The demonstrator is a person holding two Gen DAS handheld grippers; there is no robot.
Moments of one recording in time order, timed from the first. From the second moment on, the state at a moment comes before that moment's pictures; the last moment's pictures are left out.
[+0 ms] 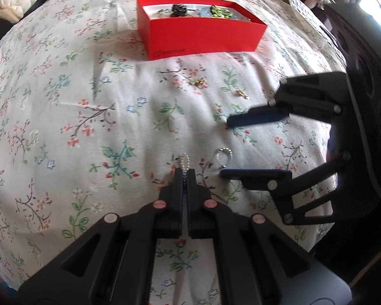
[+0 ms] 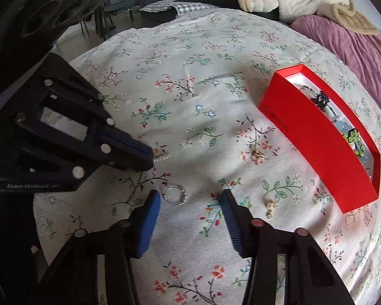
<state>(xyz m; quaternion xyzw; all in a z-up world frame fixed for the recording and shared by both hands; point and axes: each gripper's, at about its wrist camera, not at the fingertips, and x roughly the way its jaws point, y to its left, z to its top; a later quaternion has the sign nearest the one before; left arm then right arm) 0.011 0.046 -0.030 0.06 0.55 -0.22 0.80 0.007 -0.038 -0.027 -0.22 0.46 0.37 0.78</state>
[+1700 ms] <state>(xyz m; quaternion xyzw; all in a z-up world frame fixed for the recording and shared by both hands) 0.088 0.003 0.037 0.00 0.45 -0.19 0.87 0.068 -0.113 0.050 -0.11 0.40 0.27 0.87</state>
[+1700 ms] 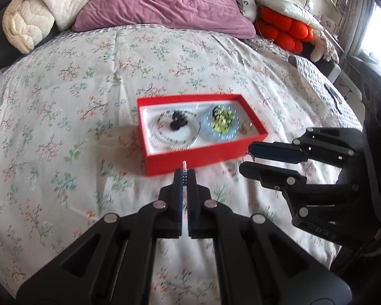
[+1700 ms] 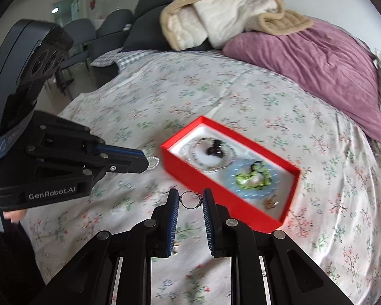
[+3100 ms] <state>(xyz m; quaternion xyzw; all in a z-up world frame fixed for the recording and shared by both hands) 0.094 -0.017 0.032 0.05 0.45 -0.13 0.88 0.080 -0.165 0.050 -0.04 0.41 0.19 0.89</state>
